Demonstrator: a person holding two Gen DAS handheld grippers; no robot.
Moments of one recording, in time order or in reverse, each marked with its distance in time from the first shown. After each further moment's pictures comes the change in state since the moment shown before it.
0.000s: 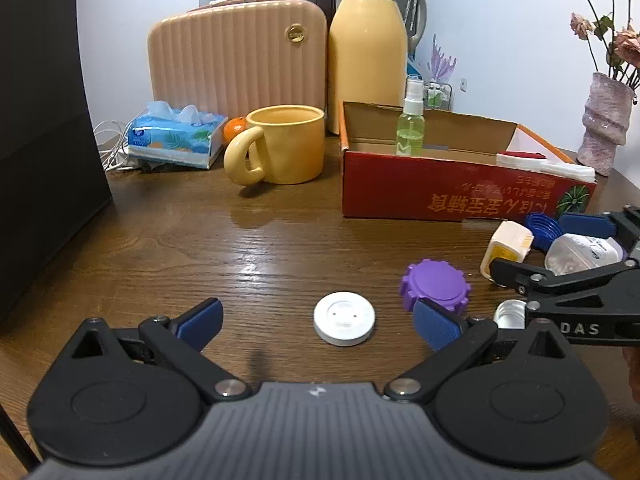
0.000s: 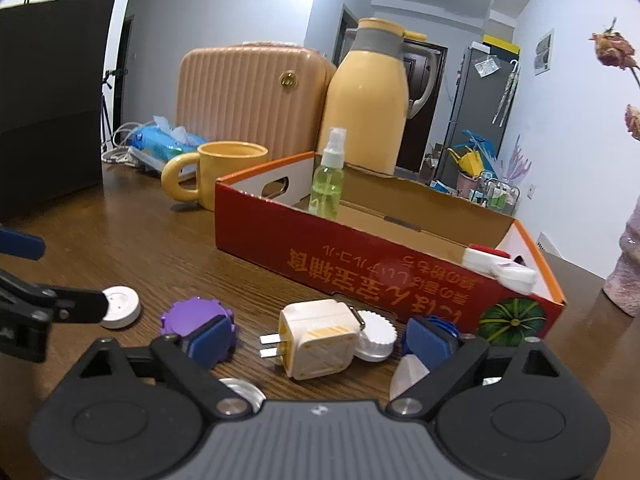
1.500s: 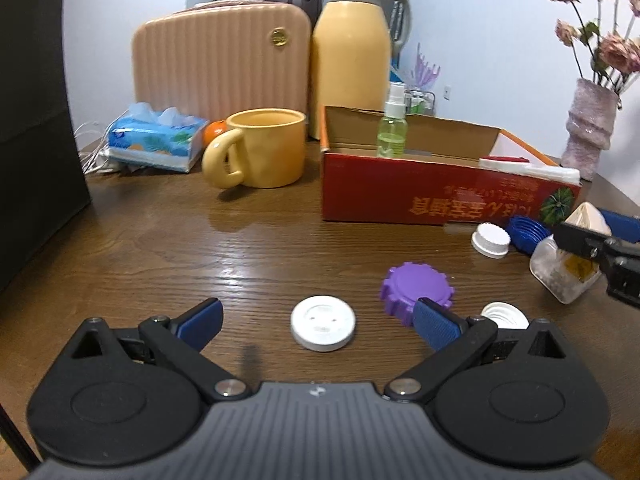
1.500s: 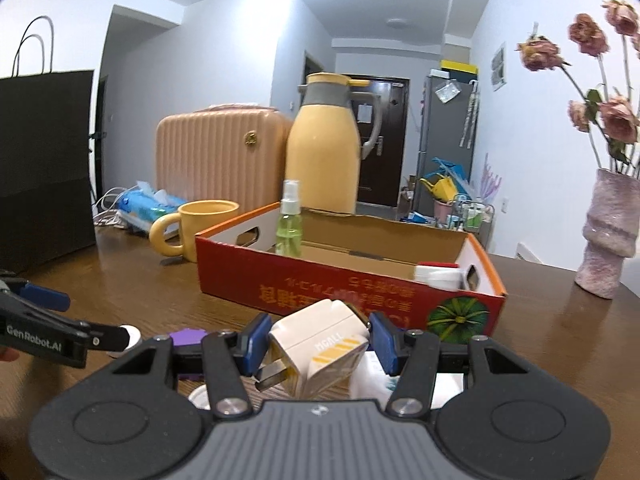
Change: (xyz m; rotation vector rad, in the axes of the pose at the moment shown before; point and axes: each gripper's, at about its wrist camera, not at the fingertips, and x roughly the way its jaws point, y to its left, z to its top) left arm 0.005 -0.009 -0.005 0.014 -0.034 -0.056; right arm -0.048 -0.023 -0.018 0.110 -0.152 -0.030
